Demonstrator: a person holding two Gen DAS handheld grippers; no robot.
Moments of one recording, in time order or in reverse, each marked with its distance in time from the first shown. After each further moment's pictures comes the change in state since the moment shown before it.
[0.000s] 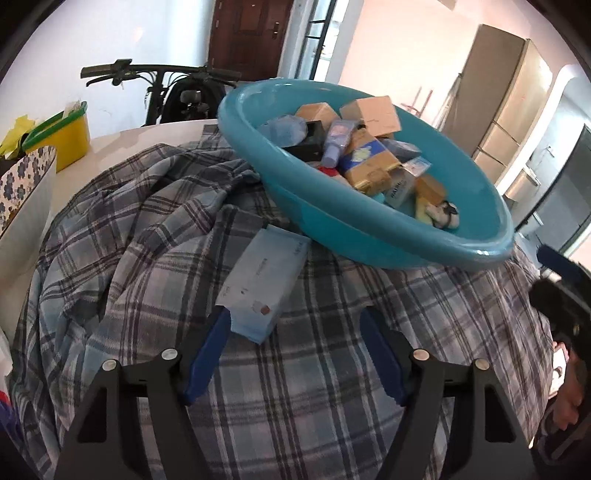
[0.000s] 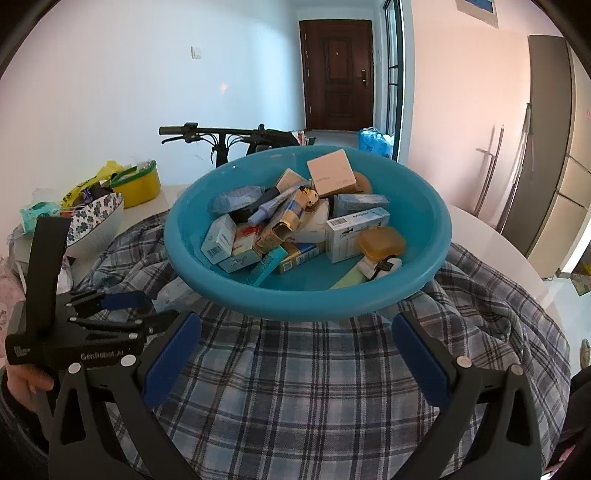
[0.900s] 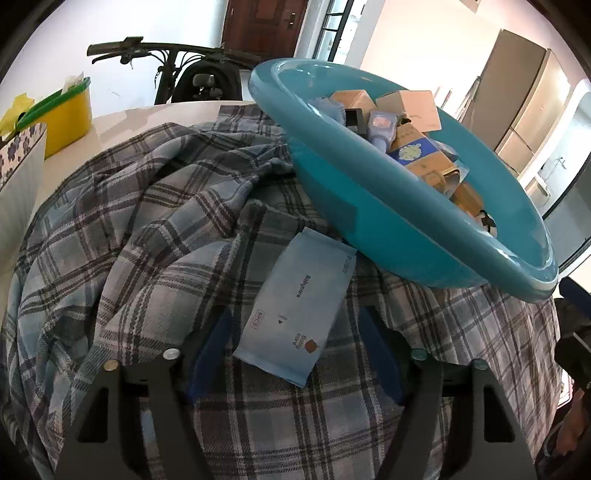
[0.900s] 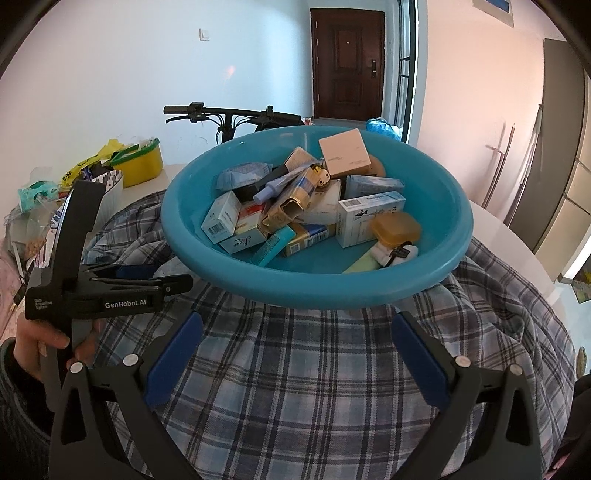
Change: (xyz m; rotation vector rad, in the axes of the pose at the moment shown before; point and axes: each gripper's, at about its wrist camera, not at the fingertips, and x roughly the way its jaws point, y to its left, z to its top) left arm 0.038 0.023 0.013 -0.041 0.033 0.009; right arm 0.019 0.008 -0.007 -0.040 0.044 0.006
